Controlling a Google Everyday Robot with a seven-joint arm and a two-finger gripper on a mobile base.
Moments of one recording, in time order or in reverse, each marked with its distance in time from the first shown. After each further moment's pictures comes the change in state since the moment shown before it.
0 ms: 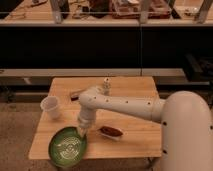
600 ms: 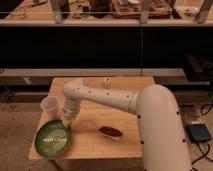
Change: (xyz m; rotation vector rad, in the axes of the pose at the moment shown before) arm 0.088 -0.004 -0.020 0.015 0.061 -0.062
